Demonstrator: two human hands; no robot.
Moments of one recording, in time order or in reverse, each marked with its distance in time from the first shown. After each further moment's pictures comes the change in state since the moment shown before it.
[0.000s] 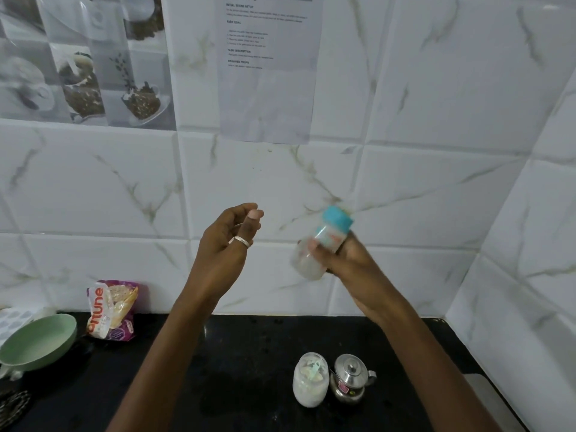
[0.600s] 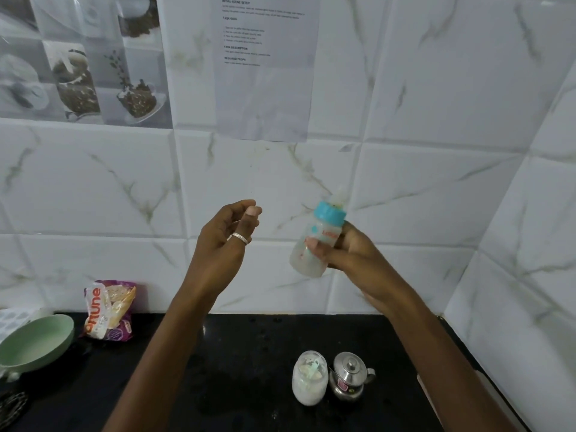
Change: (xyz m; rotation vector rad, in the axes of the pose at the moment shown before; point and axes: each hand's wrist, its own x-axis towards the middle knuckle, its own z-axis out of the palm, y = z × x) left_hand 0.002 0.001 0.001 0.006 -0.004 0.004; right_hand 0.002 -0.012 -0.006 -0.092 -0.004 0.003
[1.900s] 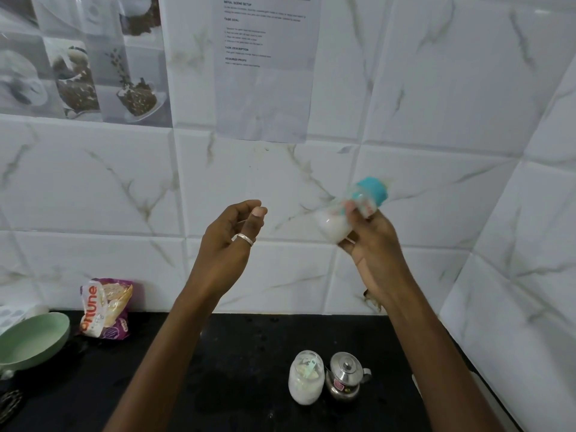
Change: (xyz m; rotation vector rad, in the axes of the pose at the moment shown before) left_hand -0.006 0.007 0.005 0.013 -0.025 -0.003; right_hand 0.005 -0.015 -0.008 0.358 0.183 -0.104
